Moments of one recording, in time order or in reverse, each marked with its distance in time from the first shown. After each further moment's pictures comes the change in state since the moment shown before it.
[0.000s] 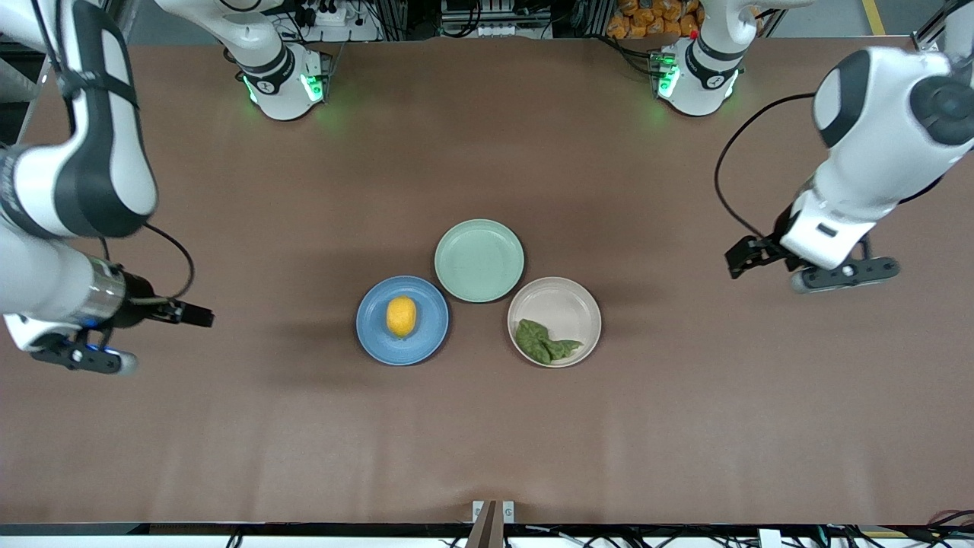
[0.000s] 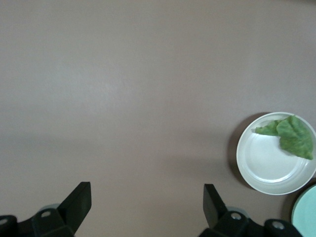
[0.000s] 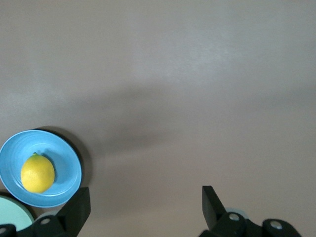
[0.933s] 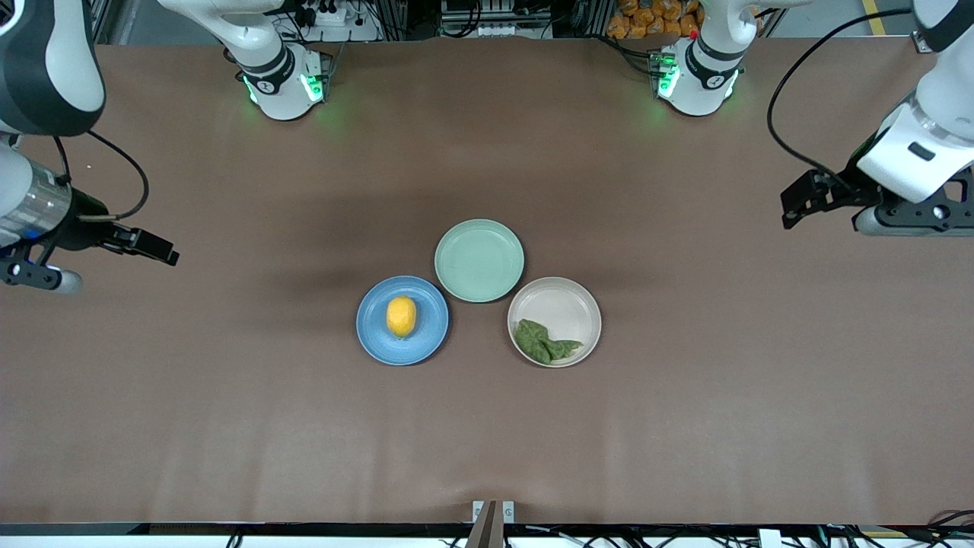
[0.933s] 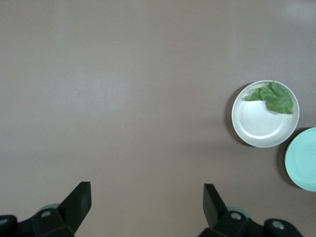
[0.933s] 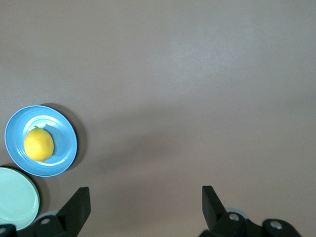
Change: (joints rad) left arm 0.027 -0.030 -0.008 0.284 0.000 -0.391 0.195; right arm -0.086 -0.315 0.041 -0.317 0.000 0.045 -0.004
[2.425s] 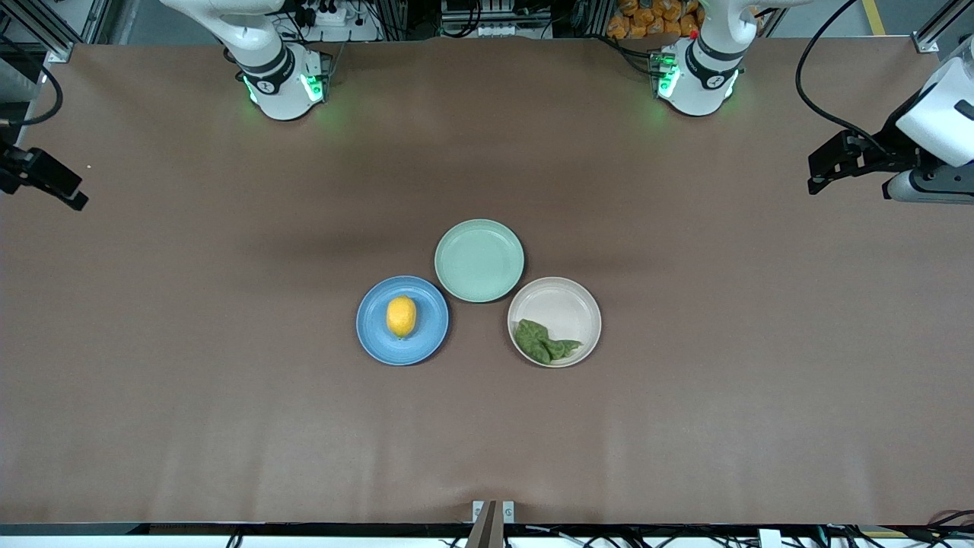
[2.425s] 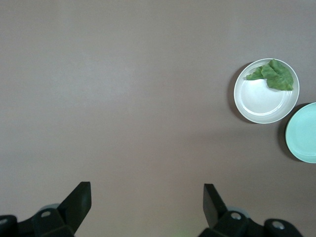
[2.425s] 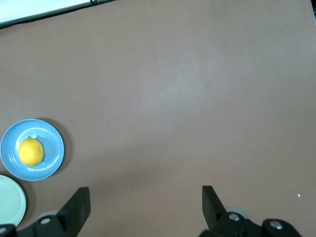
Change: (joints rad) left arm 0.020 0.000 0.001 0.094 0.000 -0.140 0.064; right arm -0.060 -0.133 0.047 0.179 -0.125 -0.212 0.013
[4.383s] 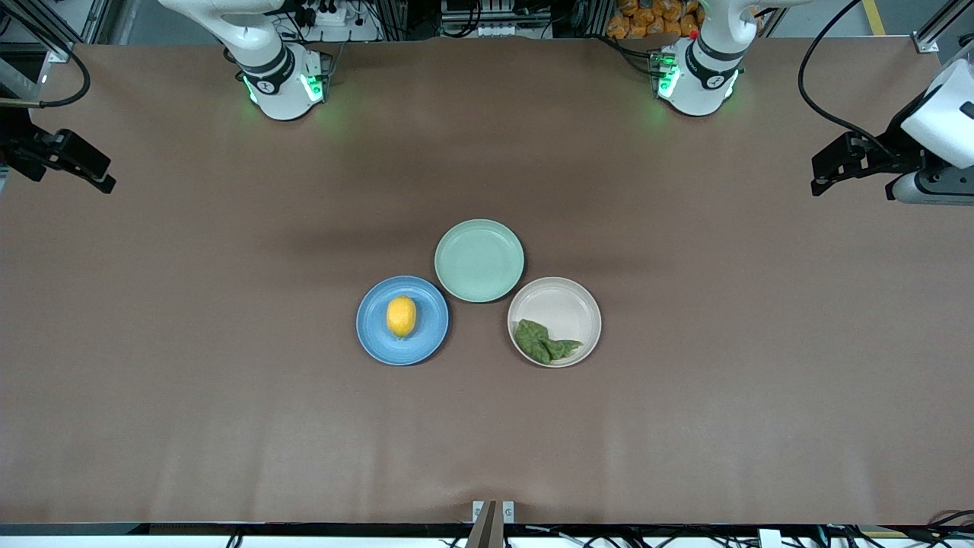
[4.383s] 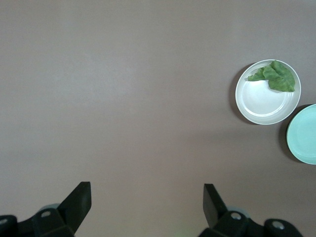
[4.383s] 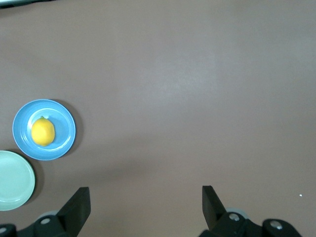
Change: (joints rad) left arm 0.011 0.002 -0.002 0.001 0.000 0.001 0.002; right arm 0.050 0.010 0.018 0.014 0.009 -0.021 -0.021
